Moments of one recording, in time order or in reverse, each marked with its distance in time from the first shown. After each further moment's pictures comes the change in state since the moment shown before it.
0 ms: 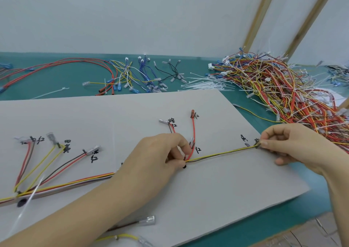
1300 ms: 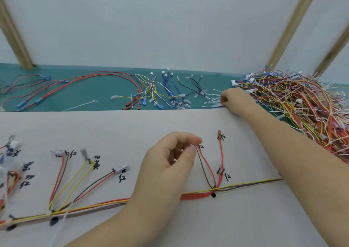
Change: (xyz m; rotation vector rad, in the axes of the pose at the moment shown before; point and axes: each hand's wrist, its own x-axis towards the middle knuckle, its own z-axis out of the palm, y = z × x) left_hand -0.002 0.002 -0.015 -0.671 0.406 -0.146; right_hand 0.200 -0.102 0.072 -0.960 0.252 -0.539
